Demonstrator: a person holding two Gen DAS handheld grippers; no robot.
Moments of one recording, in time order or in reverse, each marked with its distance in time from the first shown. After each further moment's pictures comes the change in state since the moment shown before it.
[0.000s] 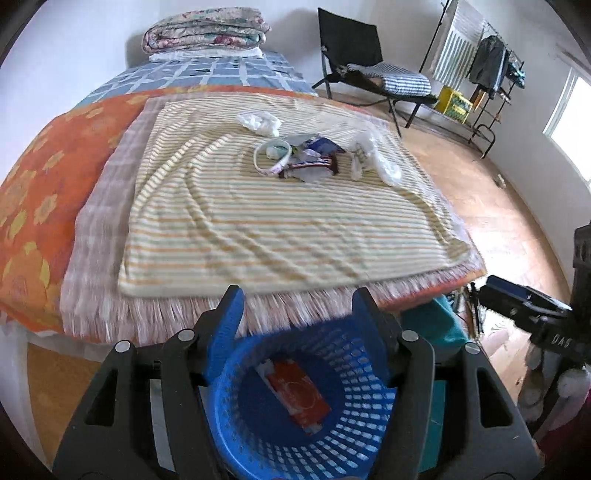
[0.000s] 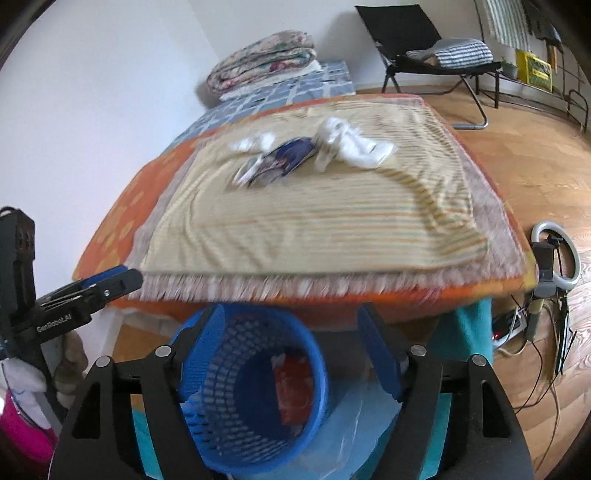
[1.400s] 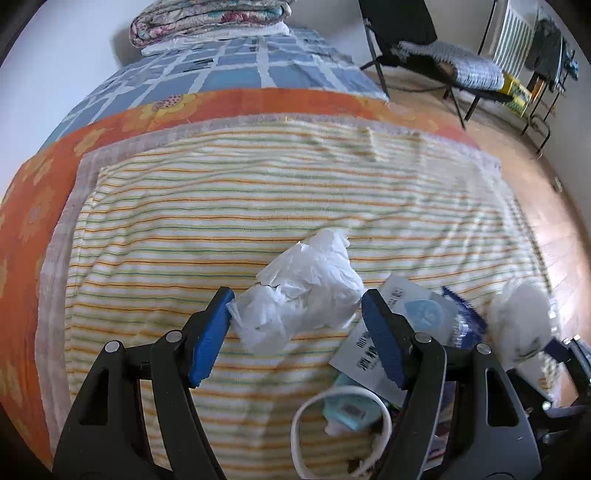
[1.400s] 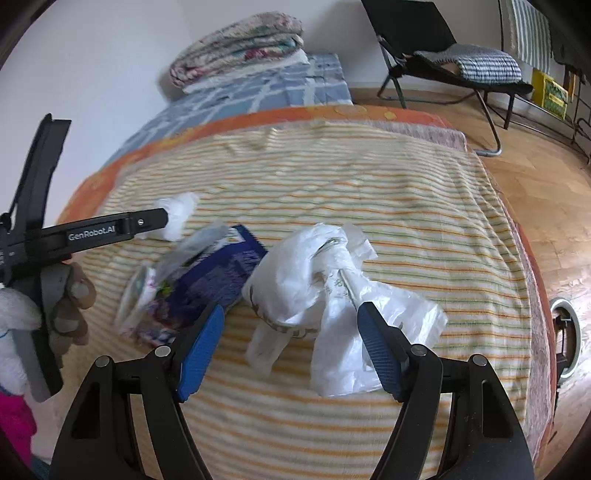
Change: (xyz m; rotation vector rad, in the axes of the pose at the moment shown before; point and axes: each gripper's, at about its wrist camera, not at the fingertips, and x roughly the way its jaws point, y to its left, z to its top) left arm 0.247 0.042 0.231 0.008 0.105 0.177; right arm 0.188 -0.037 0.184 -0.055 0.052 -0.125
